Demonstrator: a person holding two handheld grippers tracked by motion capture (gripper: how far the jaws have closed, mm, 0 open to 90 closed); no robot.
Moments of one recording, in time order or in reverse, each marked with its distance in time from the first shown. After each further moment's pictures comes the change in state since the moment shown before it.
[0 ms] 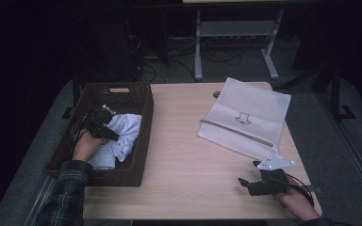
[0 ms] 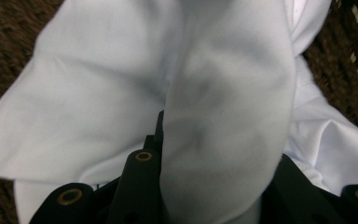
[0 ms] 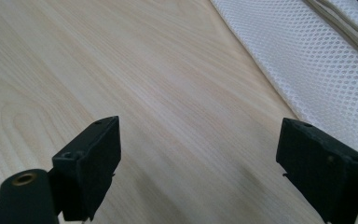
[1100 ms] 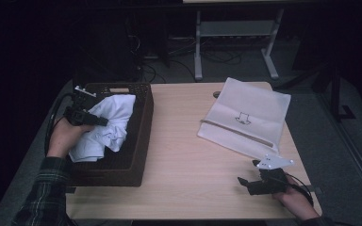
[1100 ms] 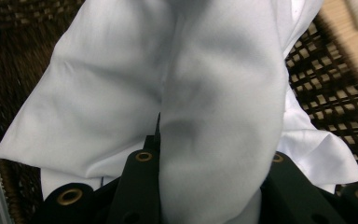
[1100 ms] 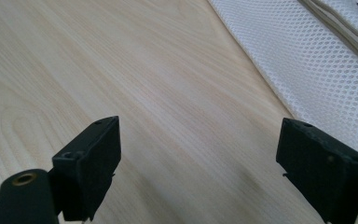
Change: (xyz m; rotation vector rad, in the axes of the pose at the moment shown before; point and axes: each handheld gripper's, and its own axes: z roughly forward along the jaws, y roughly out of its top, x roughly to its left) left arm 0.002 0.006 -0.102 -0.175 -0.065 -0.004; right arm 0.000 0.002 0.001 -0.004 0.000 -0.003
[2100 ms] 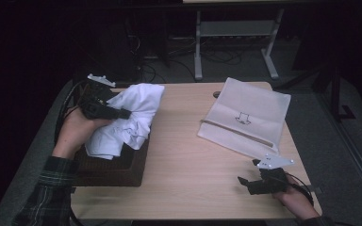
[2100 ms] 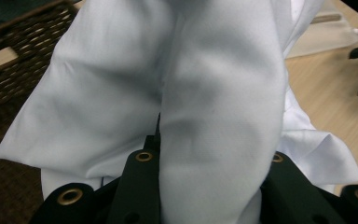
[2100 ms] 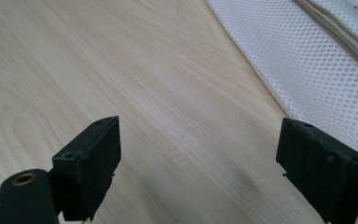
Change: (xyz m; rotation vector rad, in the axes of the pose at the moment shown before) left arm -0.094 0.038 -0.041 -0.105 -0.167 0.217; right arm 0.000 0.001 0.000 -0.005 0.002 0.000
